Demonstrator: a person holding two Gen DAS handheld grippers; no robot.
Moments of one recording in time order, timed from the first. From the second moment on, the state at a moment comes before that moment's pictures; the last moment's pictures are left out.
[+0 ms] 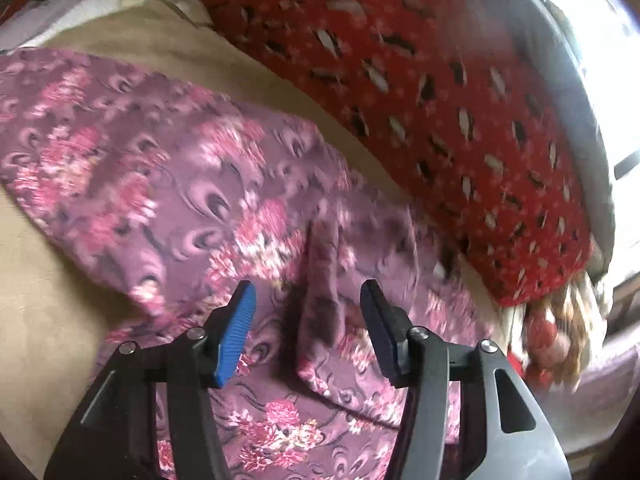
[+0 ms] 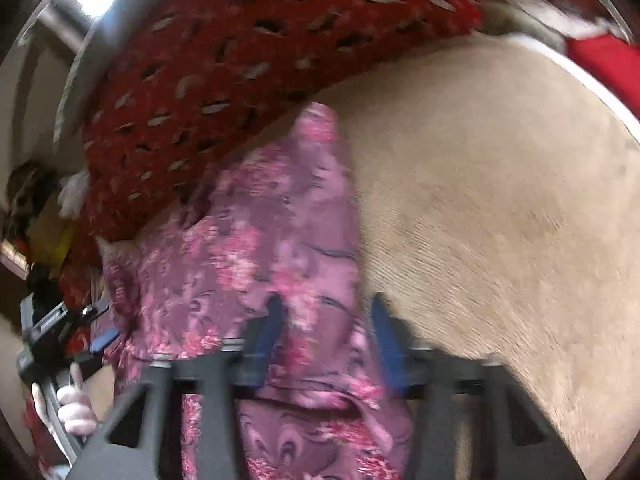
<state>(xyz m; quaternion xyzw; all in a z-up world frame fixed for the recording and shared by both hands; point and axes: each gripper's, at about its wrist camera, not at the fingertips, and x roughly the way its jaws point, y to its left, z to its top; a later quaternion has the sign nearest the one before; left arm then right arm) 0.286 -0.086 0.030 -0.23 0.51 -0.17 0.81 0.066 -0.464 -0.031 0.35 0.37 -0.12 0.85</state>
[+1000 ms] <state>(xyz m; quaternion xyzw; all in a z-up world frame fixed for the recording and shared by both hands) 0.301 -0.077 0.006 -0.21 0.54 -0.12 0.81 0.085 -0.415 -0.020 0.28 0.35 -0.12 0.88</state>
